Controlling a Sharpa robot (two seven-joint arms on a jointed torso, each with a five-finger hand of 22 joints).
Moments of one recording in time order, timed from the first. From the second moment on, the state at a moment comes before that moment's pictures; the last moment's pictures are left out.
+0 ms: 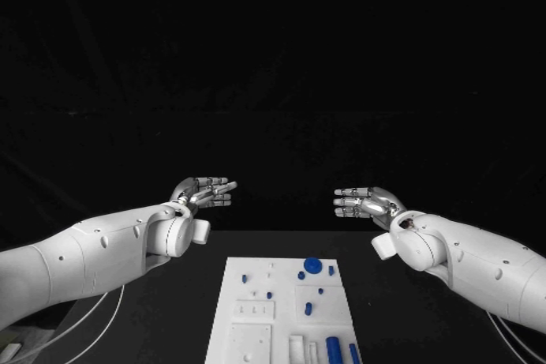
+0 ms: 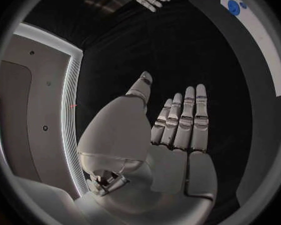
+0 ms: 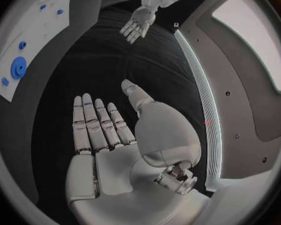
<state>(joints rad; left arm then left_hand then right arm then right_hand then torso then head) 1.34 -0.66 -0.23 1.09 0.05 -0.37 0.34 1.39 -0.02 0.05 0.01 0.08 0.80 0.16 0.05 0.05 0.95 0.16 0.05 0.06 1.06 0.16 0.06 0.07 0.12 0.96 0.16 0.15 0.08 1.10 -0.63 0.15 1.02 -0.48 -0.12 0.19 1.23 0.07 0.19 -0.27 0.30 0.75 0.18 0.05 0.05 0.88 0.19 0.05 0.05 0.96 0.19 0.06 0.06 0.13 0.80 0.20 0.09 0.06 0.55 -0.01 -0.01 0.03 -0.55</state>
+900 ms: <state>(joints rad) 1.39 -0.82 -0.23 1.41 -0.01 -0.33 0.36 1.39 0.01 0.04 -0.06 0.08 0.98 0.16 0.06 0.06 1.10 0.13 0.06 0.06 1.17 0.11 0.07 0.07 0.09 1.01 0.11 0.20 0.08 1.10 -0.60 0.15 1.10 -1.53 -0.16 0.16 1.23 -0.06 0.33 -0.29 0.30 1.11 0.11 0.06 0.07 1.12 0.09 0.06 0.06 1.47 -0.02 0.77 0.53 0.18 1.38 -0.02 0.60 0.39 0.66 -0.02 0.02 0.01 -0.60</state>
